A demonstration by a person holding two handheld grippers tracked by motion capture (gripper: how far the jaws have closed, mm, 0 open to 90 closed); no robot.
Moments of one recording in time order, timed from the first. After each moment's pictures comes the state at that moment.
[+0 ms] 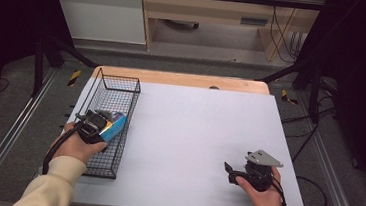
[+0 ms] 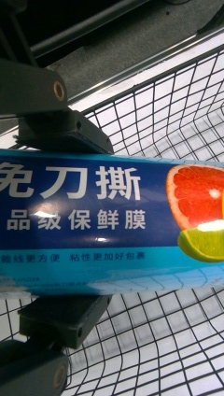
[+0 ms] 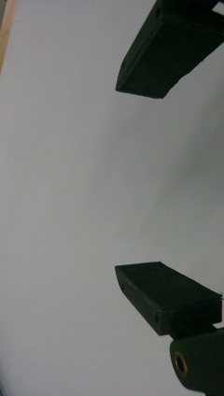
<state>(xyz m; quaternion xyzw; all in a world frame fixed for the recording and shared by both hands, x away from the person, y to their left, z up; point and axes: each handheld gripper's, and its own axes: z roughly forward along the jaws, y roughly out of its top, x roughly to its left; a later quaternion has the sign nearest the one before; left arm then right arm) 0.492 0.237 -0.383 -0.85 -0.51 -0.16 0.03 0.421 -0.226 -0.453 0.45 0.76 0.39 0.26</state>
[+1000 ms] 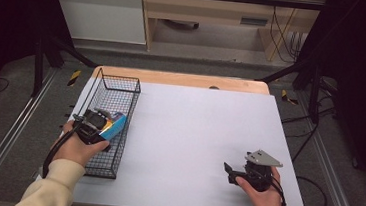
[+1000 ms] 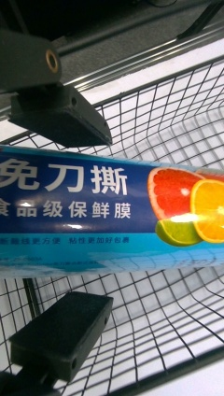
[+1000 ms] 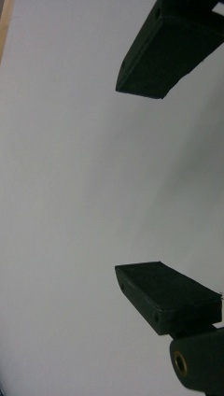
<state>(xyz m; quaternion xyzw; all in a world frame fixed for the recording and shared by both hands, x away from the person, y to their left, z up) 0.483 0.236 -0.373 -0.84 -0.51 -0.18 -0.03 0.421 -0.226 -0.453 0.45 0.76 0.39 0.26</state>
